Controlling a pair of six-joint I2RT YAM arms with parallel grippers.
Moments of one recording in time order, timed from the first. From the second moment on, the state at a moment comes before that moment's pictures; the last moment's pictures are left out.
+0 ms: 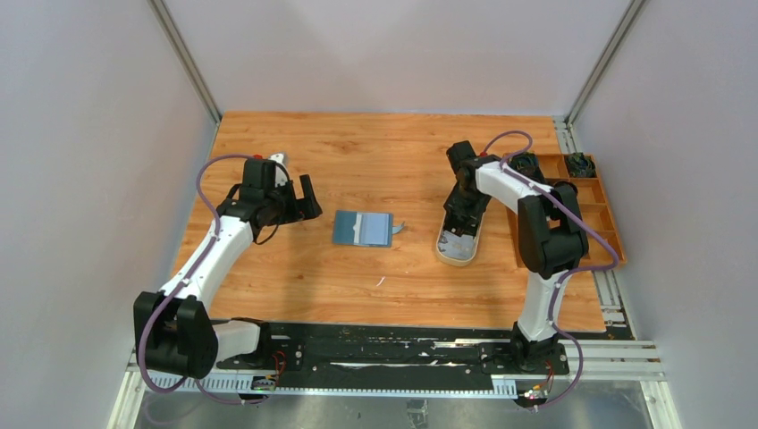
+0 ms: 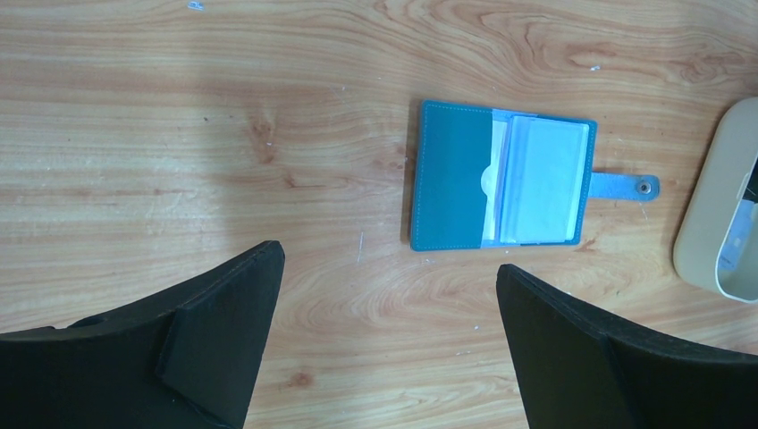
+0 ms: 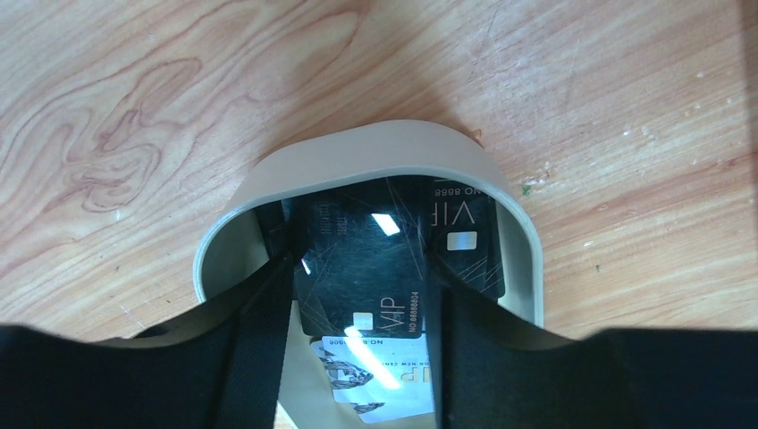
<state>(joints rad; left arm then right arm) -0.14 1.23 0.90 -0.47 0.15 -0.34 0.32 1.92 1.37 -0.78 0.21 0.84</state>
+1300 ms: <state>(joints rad) -0.14 1.23 0.90 -0.46 0.17 -0.34 0.38 1.66 1.37 -0.73 0.16 0.45</state>
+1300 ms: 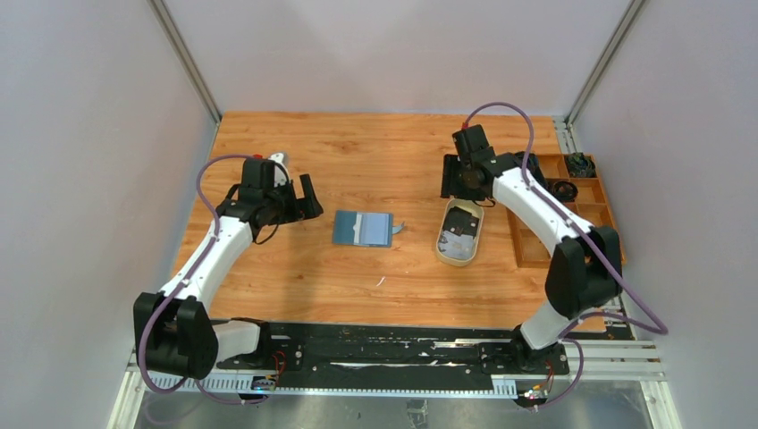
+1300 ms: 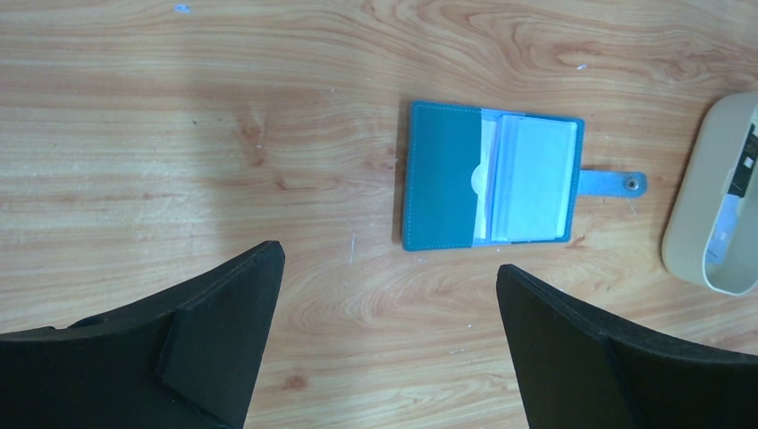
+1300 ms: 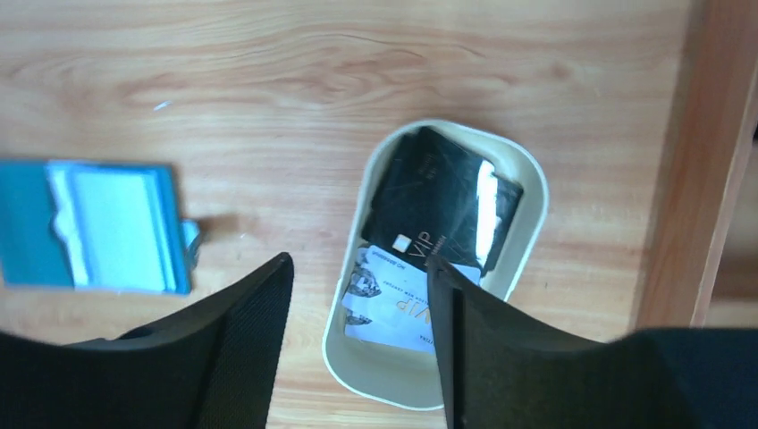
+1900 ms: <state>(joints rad) -0.12 0.89 0.86 -0.33 0.16 -0.29 0.43 1.33 1.14 -0.39 -0.08 0.25</state>
